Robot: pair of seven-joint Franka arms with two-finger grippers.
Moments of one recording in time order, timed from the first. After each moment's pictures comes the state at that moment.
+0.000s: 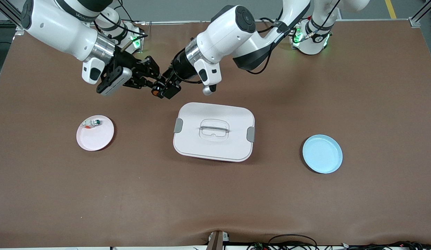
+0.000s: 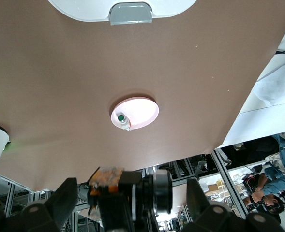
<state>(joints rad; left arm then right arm) -0.62 0.48 -0.36 -1.42 -0.44 2.58 -1.99 0.51 -0.16 -0.10 -2.06 0.63 2.11 -0.09</state>
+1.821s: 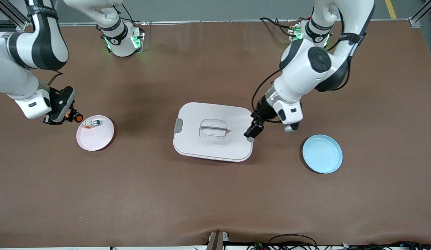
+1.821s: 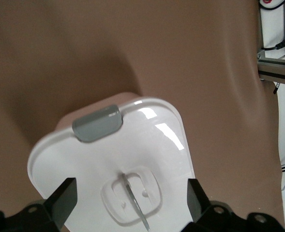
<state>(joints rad) -0.20 0.24 -0.35 -1.86 -0.20 2.43 -1.43 0.04 -0.03 -0.11 -2.20 -0.07 2.19 -1.36</state>
